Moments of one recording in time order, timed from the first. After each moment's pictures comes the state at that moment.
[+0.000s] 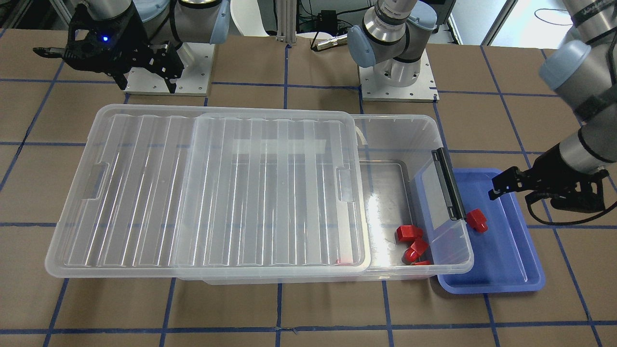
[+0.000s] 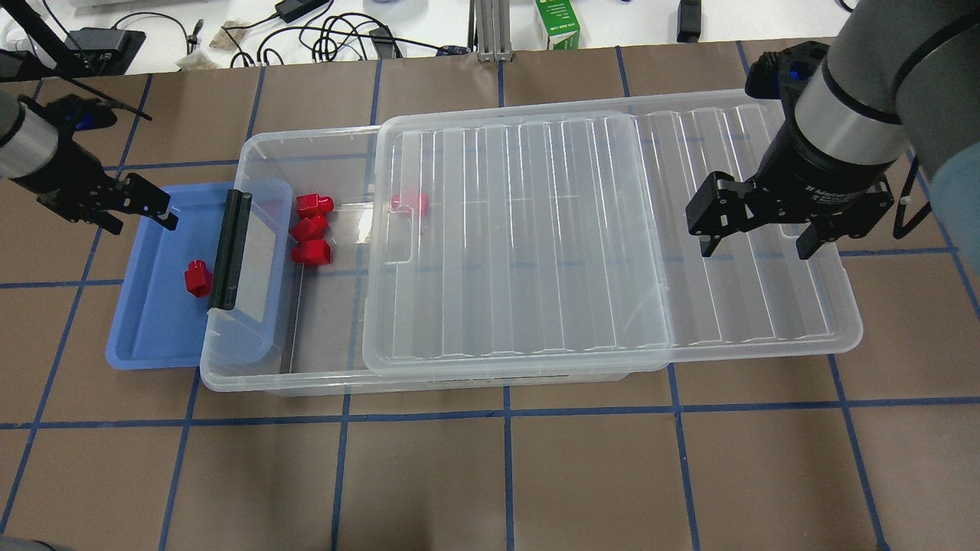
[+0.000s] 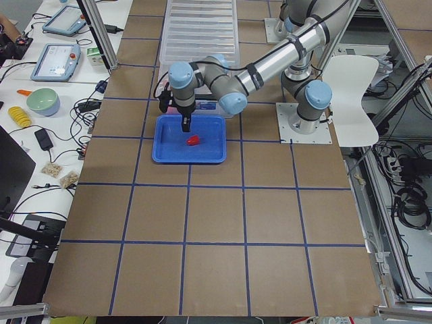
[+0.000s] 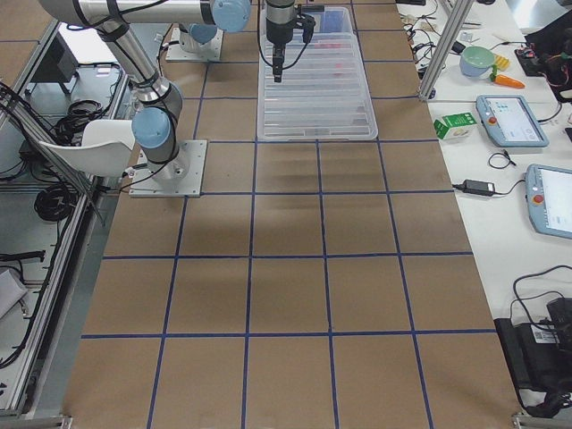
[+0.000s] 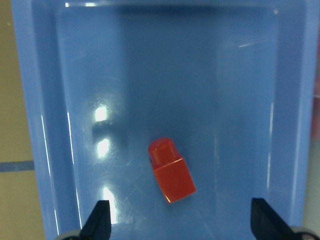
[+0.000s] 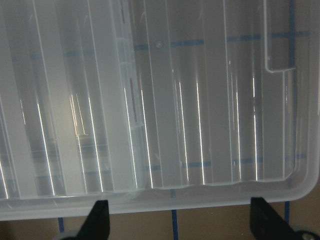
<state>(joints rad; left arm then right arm) -1.10 -1.77 -1.66 -1.35 1.46 0.53 1.54 -1.77 1.75 -1.51 -1.57 0.05</state>
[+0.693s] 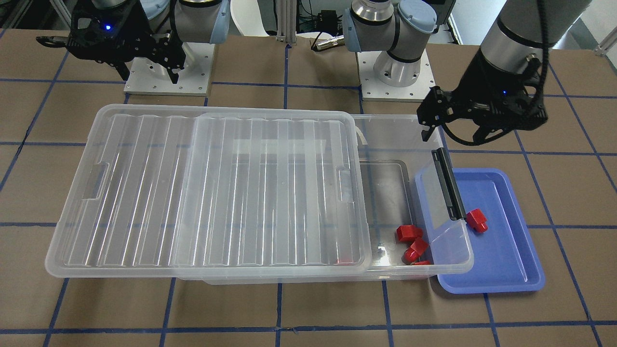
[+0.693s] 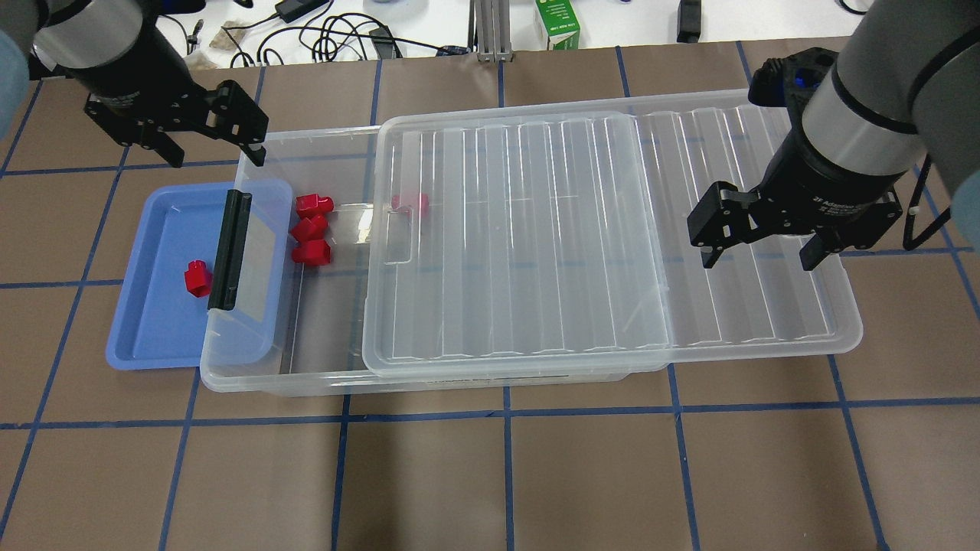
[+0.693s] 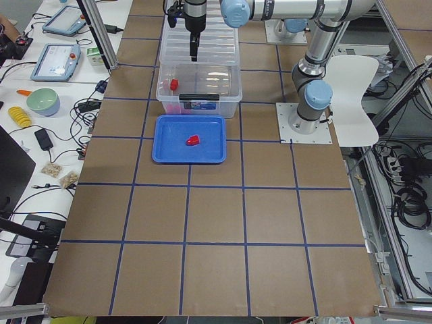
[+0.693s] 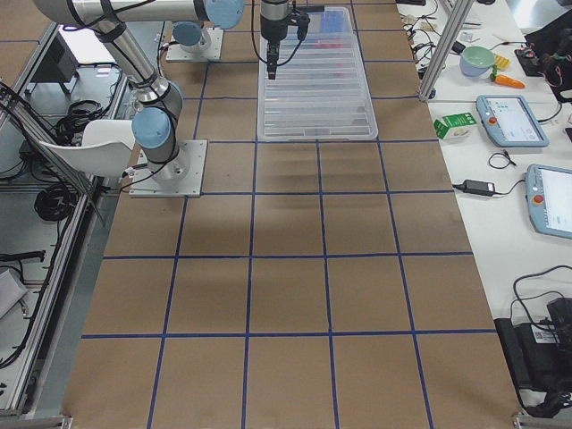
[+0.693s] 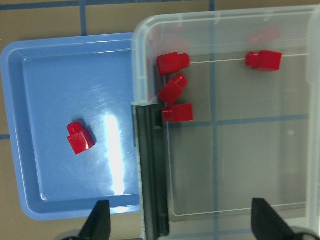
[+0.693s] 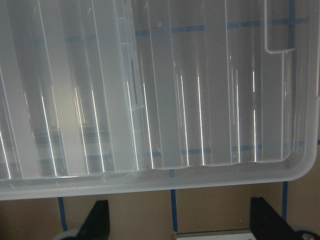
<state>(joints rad) -1.50 -1.58 -1.53 -1.54 1.54 0.13 1.55 -1.79 1.75 -1.49 -1.56 0.04</state>
